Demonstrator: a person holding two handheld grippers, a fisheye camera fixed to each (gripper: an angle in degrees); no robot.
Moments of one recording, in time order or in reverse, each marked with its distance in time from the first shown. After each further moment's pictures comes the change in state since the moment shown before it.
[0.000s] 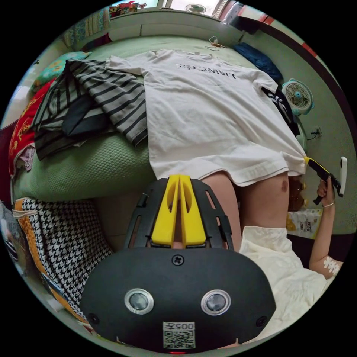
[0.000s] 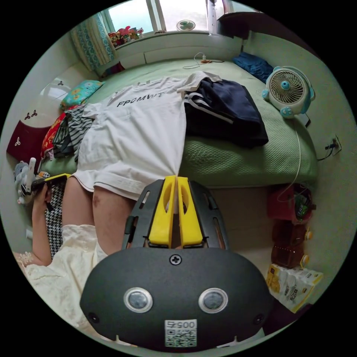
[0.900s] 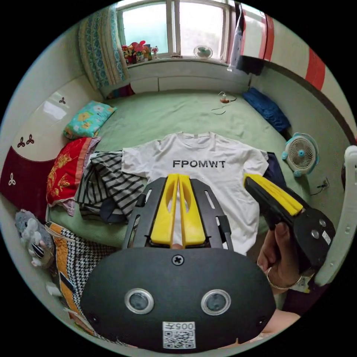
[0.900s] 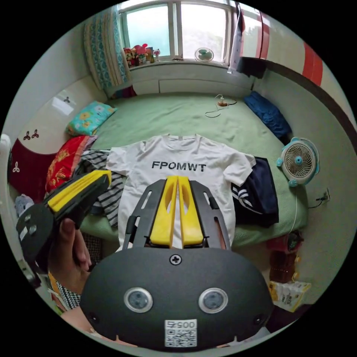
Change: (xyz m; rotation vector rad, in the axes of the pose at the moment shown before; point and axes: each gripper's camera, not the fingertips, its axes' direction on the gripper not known) left arm 0.147 -0.254 -0.089 0.197 -0.218 -0.112; right arm -0.261 -0.310 -0.059 0.124 0.080 -0.031
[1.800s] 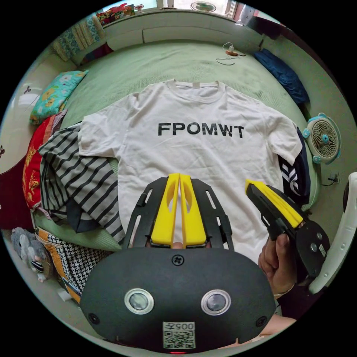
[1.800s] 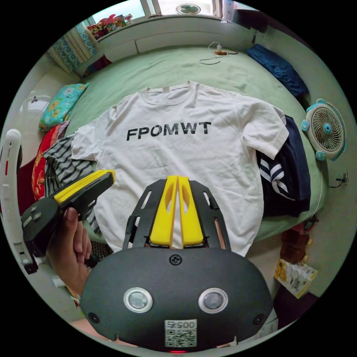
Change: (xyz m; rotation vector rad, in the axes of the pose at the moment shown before) left arm 0.067 -0.155 0.194 -0.214 0.065 0.026; right arm -0.023 -0.106 0.182 -0.255 -0.030 0.121
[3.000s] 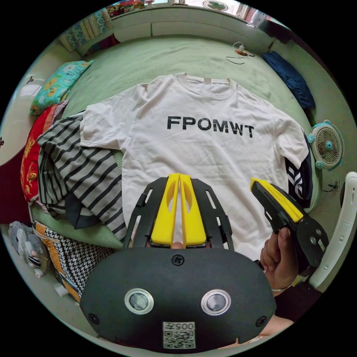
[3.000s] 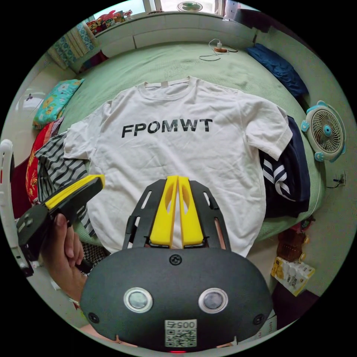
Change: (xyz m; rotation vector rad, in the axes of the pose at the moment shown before) left arm -0.003 -0.089 0.081 -0.042 -0.006 -0.034; right arm -0.051 -0.055 0.033 -0.029 0.040 -0.001
